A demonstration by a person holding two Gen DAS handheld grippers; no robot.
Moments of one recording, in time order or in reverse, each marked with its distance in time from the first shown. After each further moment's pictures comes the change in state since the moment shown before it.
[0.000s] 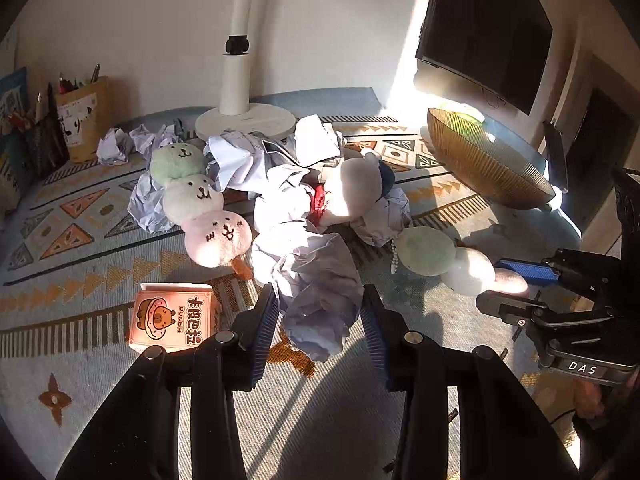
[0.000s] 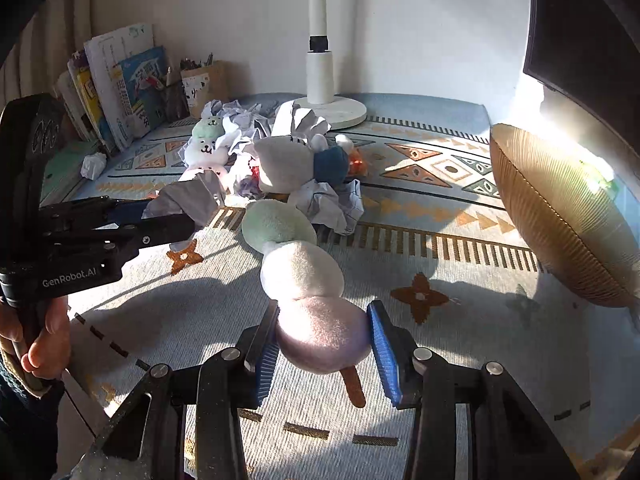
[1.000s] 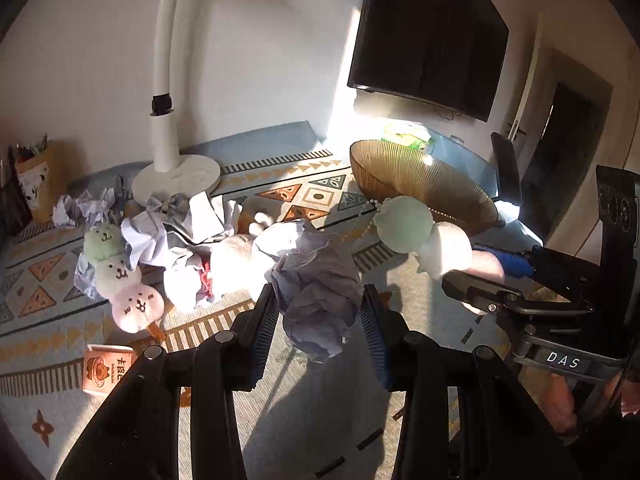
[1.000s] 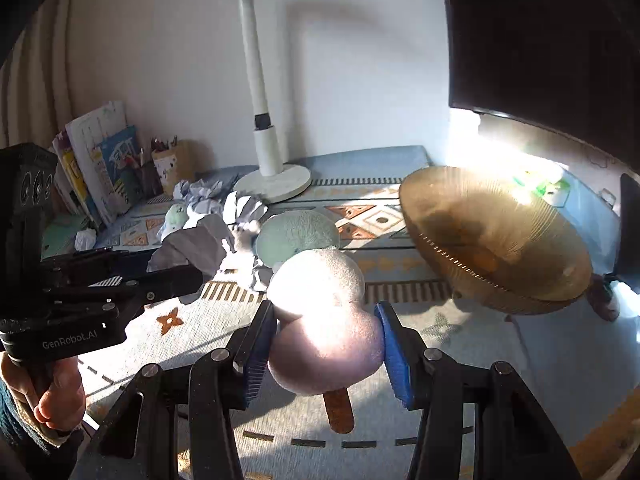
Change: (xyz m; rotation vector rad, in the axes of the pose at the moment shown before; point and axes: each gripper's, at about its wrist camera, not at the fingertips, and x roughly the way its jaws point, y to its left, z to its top) left arm -0.015 -0.085 0.055 0.096 -0.081 -0.101; right arm -0.075 -0.067 0.012 0.173 -0.243 -0.089
